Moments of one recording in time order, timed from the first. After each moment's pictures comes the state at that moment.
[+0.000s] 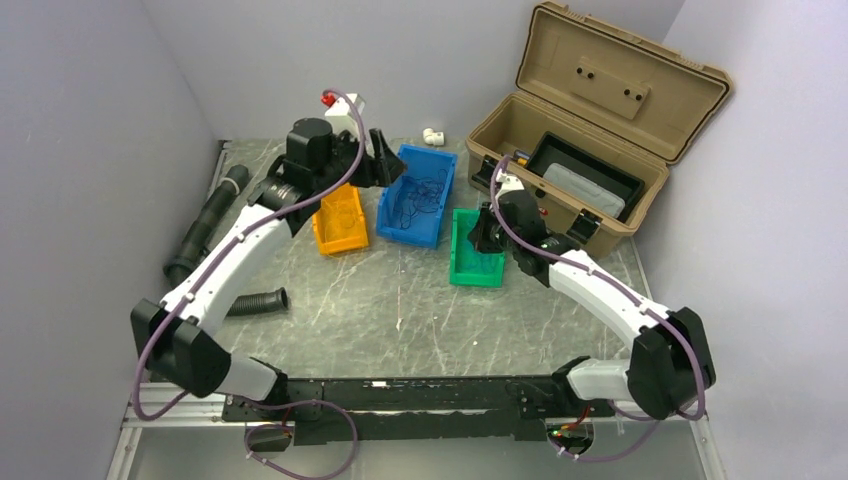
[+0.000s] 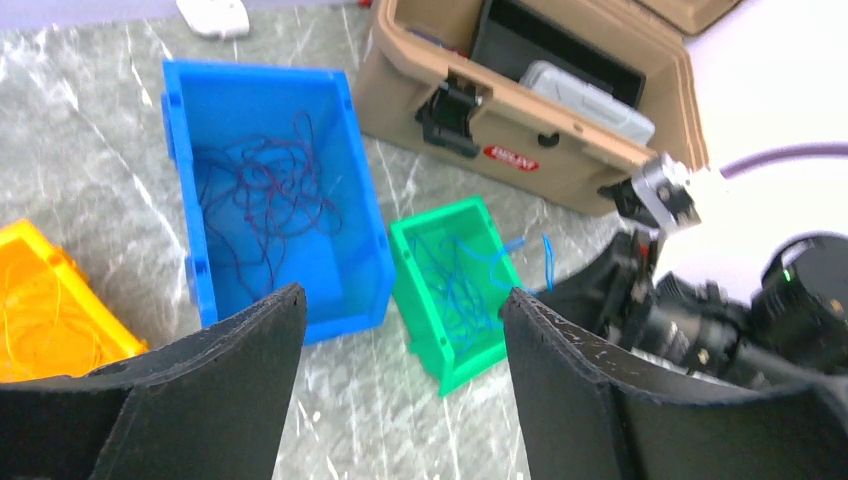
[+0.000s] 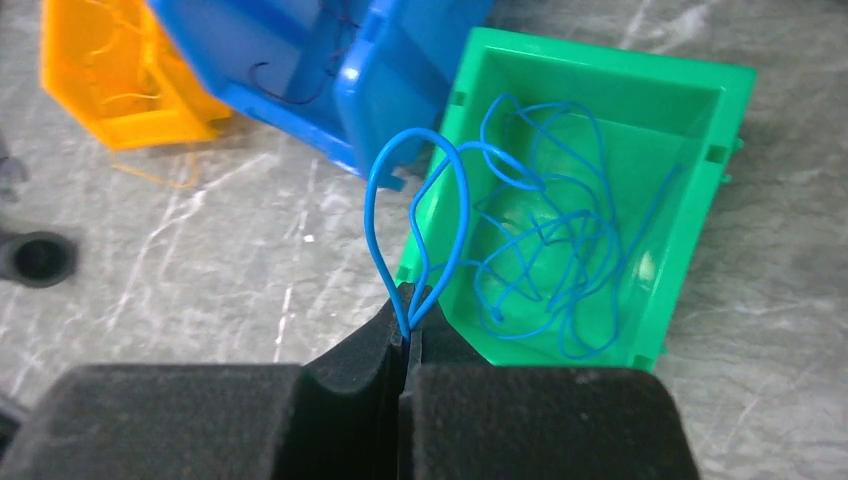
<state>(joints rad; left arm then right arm) -0.45 1.44 1.43 -0.26 0.24 -0.42 0.49 1.27 0.87 -0.19 -0.04 0.45</state>
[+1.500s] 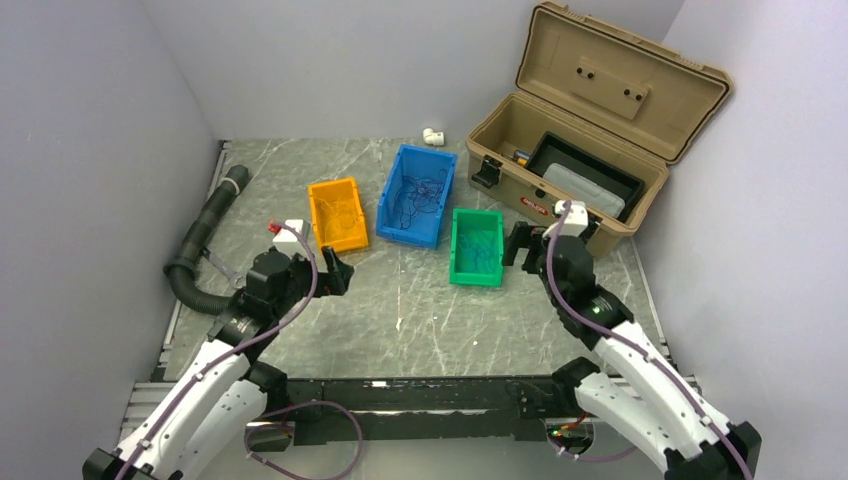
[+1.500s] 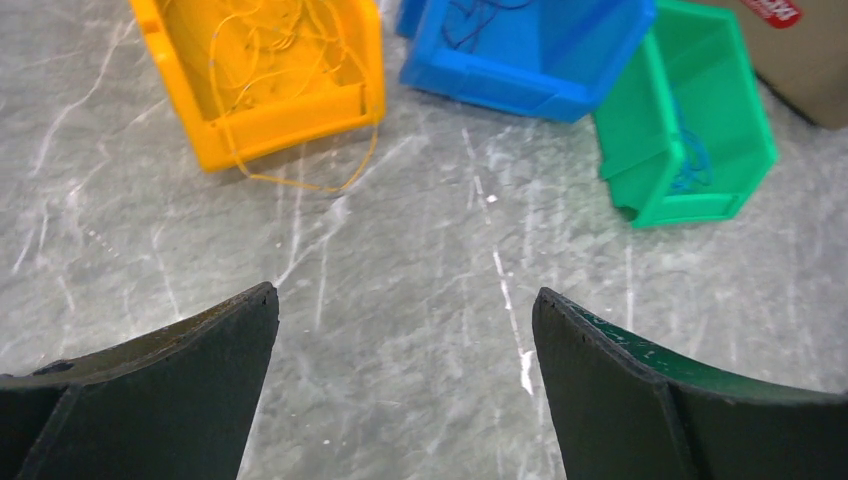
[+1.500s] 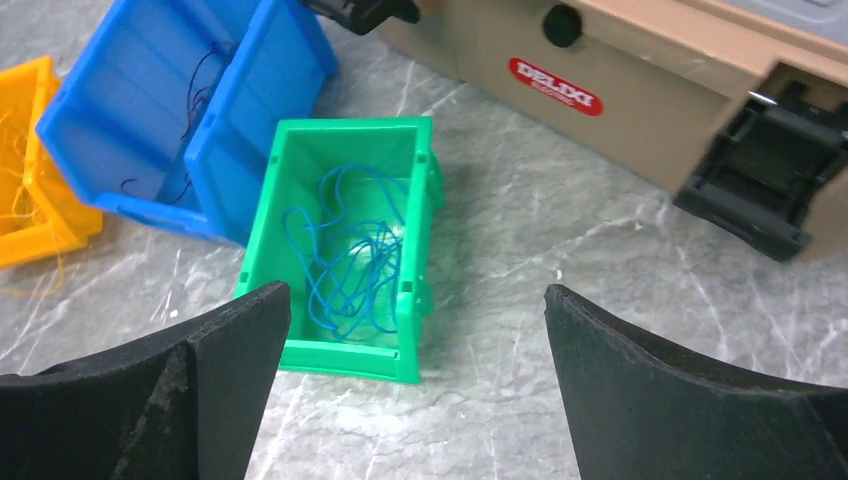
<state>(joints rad) -0.40 0.65 0.51 -0.27 0.02 -0.41 0.49 0.77 0.66 -0.27 0.36 0.33</state>
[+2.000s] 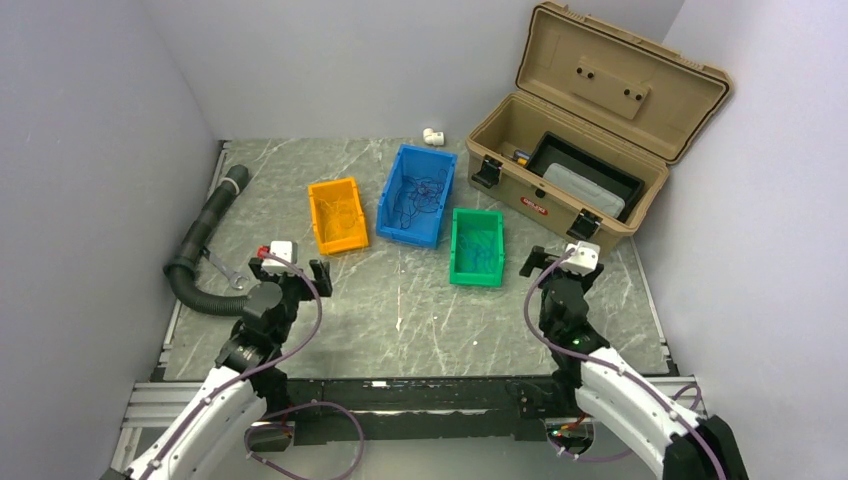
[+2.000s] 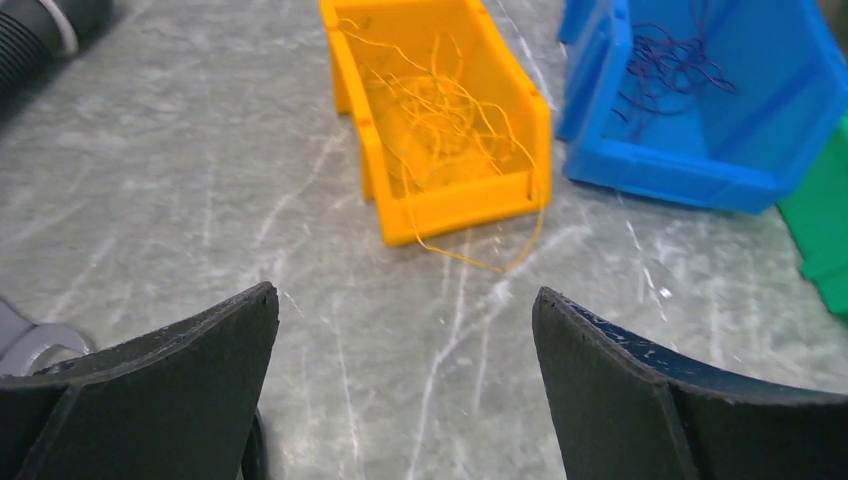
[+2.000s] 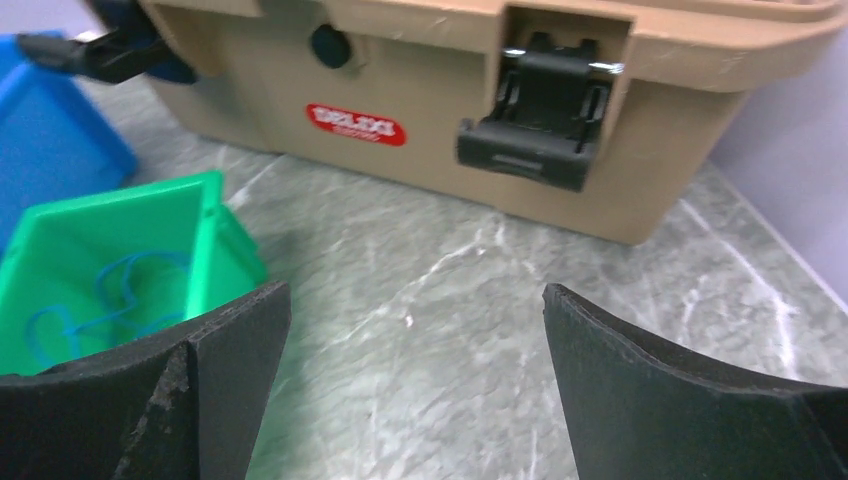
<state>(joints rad) -0.40 0.42 0.21 0.03 -0.28 -0.19 0.47 0.62 0.13 0.37 0.70 0.17</state>
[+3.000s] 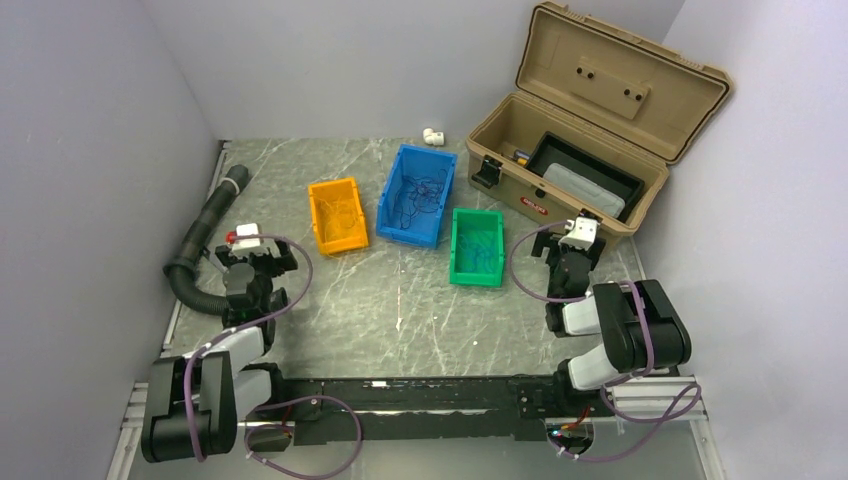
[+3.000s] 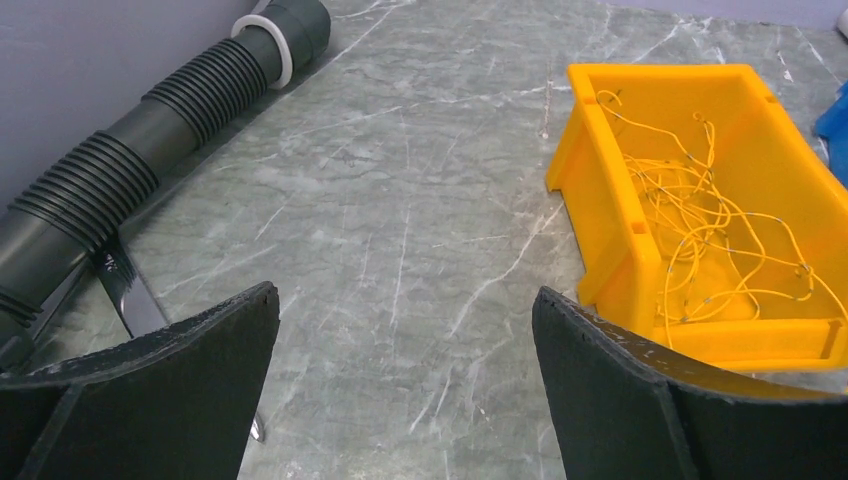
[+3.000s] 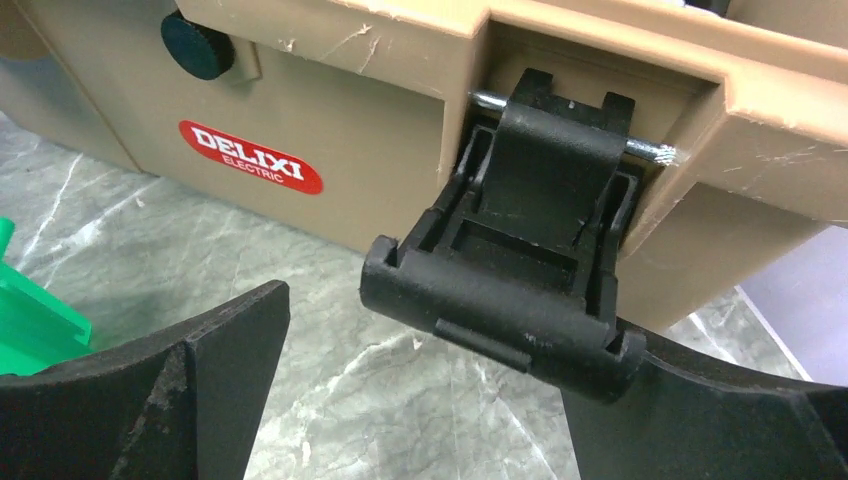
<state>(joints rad) 0.11 1.09 0.12 0.89 -0.05 -0.05 0.09 1.49 0.16 1.26 0.37 -0.03</state>
